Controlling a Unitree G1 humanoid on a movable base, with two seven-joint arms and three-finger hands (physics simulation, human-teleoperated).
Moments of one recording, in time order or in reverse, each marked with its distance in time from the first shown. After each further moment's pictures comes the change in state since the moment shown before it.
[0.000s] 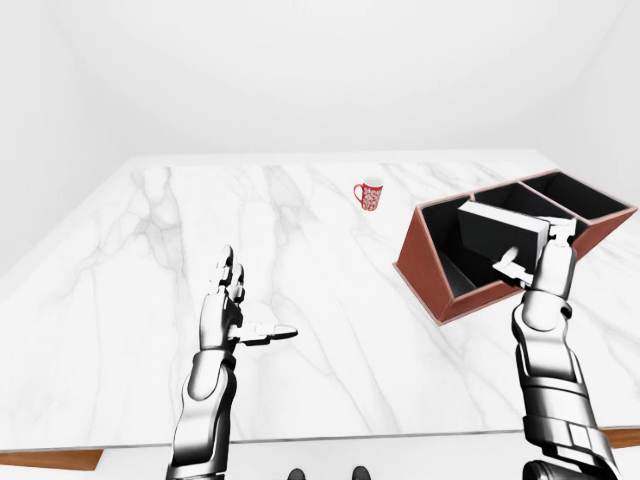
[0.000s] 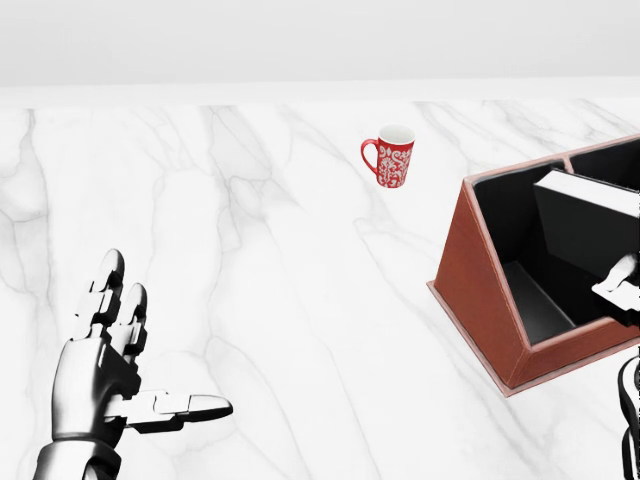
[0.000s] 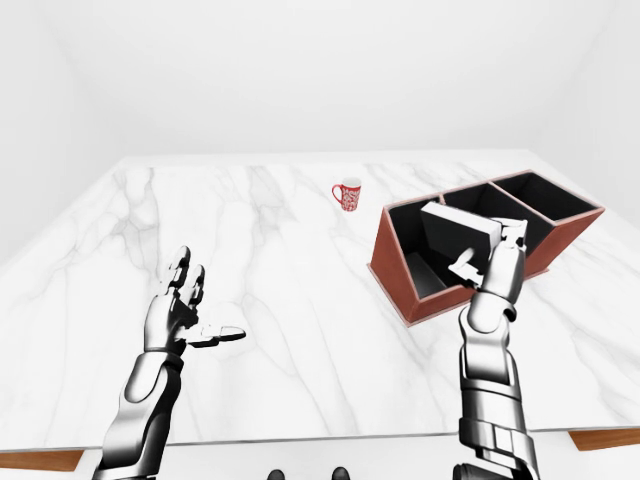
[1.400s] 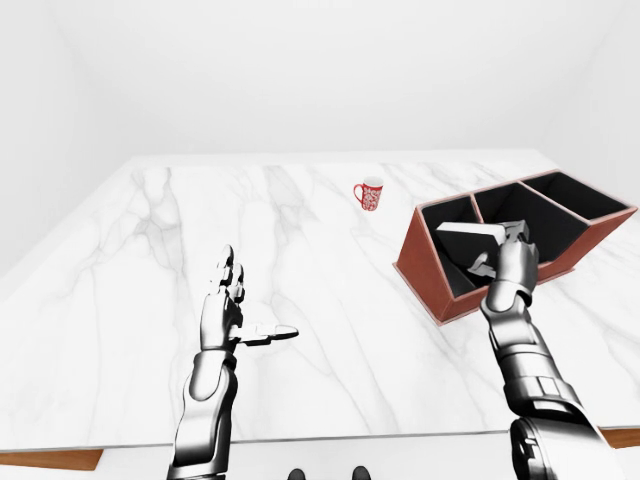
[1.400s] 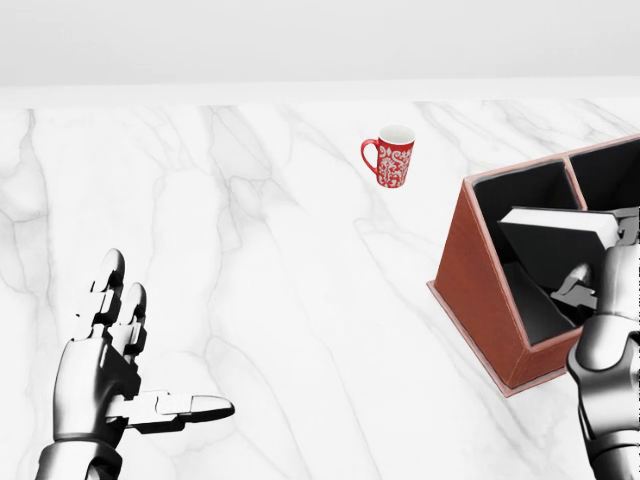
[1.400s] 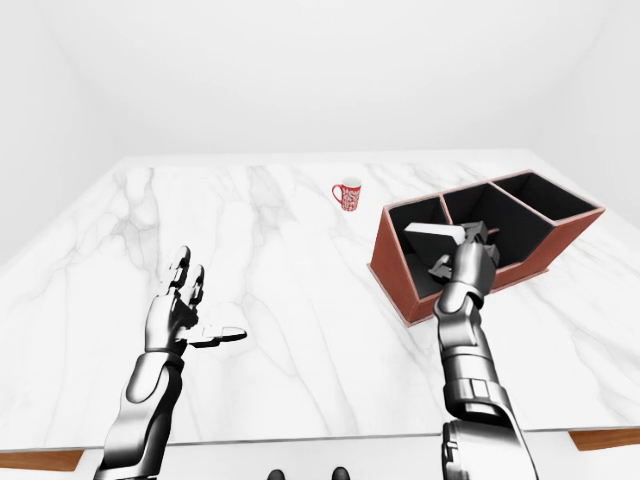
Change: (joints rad) left arm 0.001 -0.001 -0.006 0.004 0.022 -0.013 0.010; right arm -0.200 -0.032 0.136 0.431 -0.203 0.000 -0.100
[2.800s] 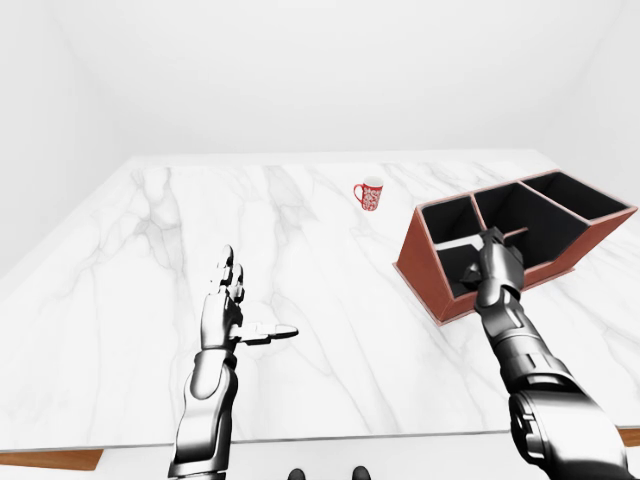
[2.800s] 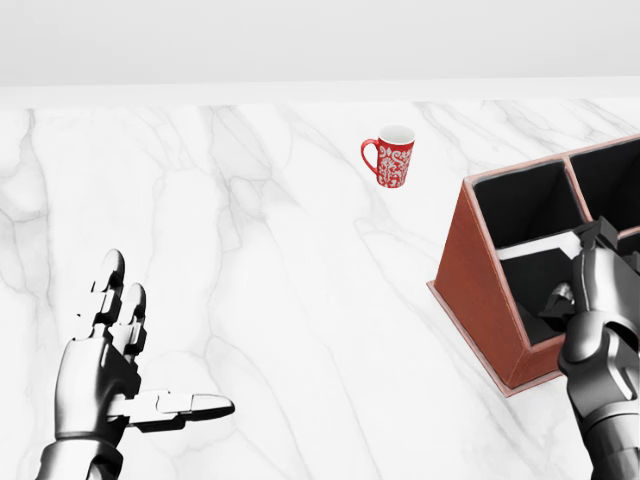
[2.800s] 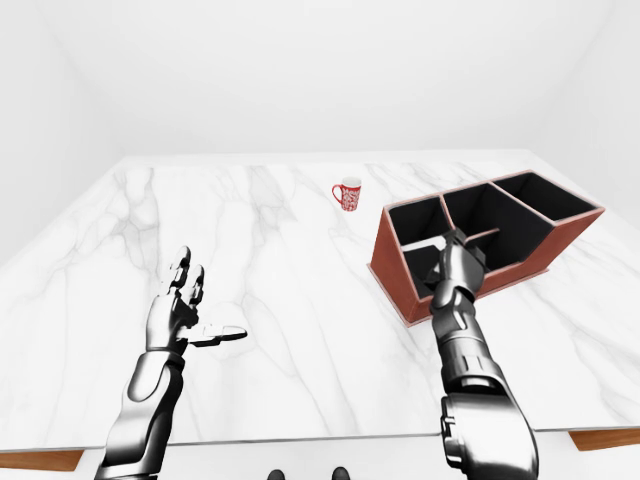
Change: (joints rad) left arm -0.010 0.002 0.002 0.025 0.005 -0.012 0.006; right arm -0.142 -0.040 0.092 0.315 -0.165 0.000 0.070
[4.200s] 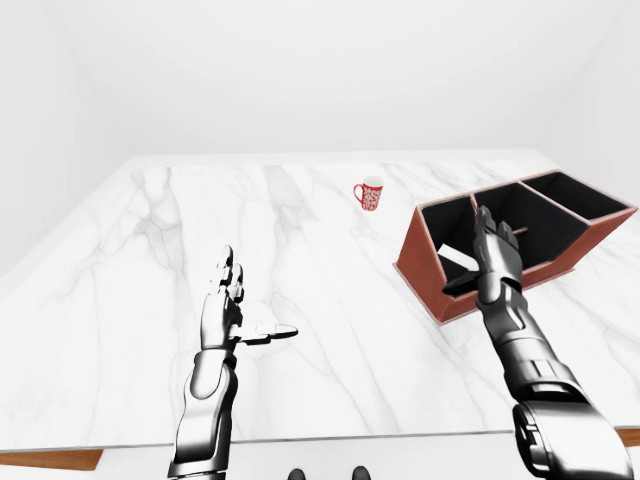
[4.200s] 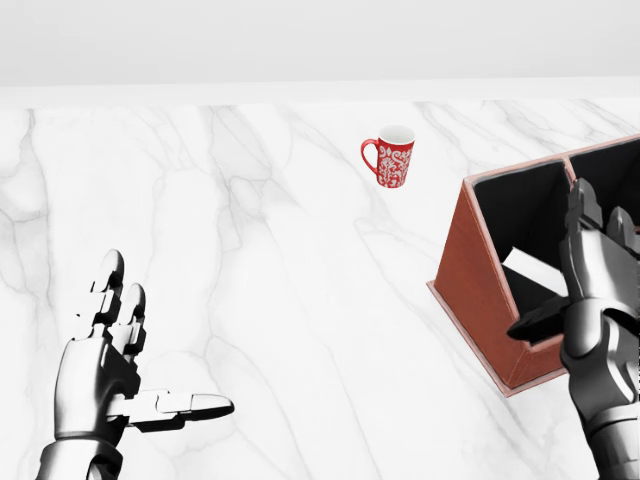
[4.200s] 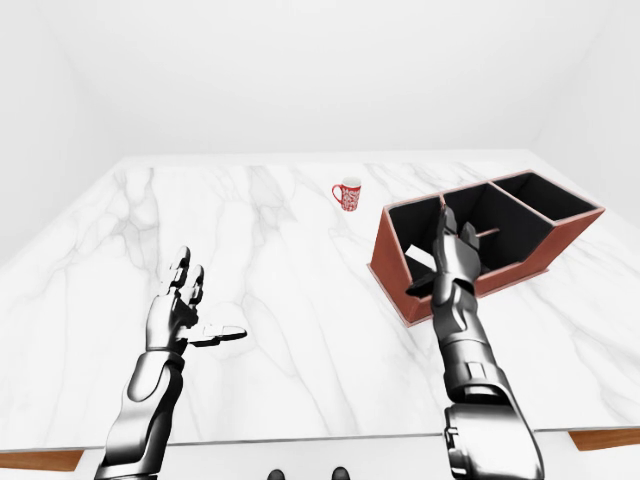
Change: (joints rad) left arm 0.000 0.000 0.002 0.001 -0.001 0.001 0.000; right arm 0.042 -0.012 0.025 -0.155 -0.071 0.000 0.078
